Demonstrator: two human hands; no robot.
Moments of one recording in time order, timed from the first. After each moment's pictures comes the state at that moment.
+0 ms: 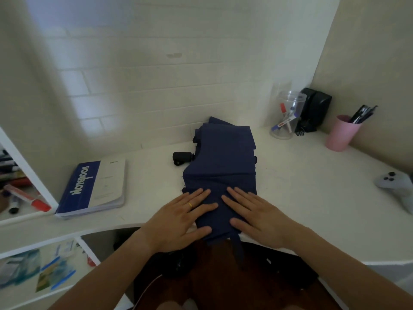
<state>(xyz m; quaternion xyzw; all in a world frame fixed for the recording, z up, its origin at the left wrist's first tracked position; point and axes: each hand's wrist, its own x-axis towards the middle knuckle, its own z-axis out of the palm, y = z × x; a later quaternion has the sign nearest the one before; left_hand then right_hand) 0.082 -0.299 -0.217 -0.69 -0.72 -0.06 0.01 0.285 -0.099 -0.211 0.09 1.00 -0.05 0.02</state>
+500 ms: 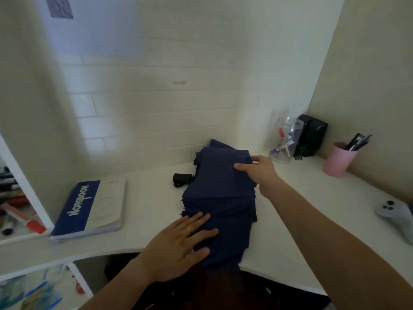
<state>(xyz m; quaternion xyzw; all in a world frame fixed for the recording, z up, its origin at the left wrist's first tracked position) 0.083 -0.296 -0.217 -0.68 -0.73 -0.09 -0.01 0.188 -0.044 -0.097 0.39 0.64 -0.59 -0.29</state>
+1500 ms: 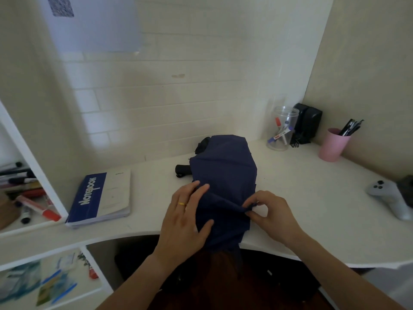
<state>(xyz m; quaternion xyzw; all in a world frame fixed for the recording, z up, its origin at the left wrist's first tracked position) 0.124 -0.300 -0.203 -0.54 -0.75 -0.35 0.16 0.298 -0.108 -0.183 0.19 0.90 -0.26 -0.29</state>
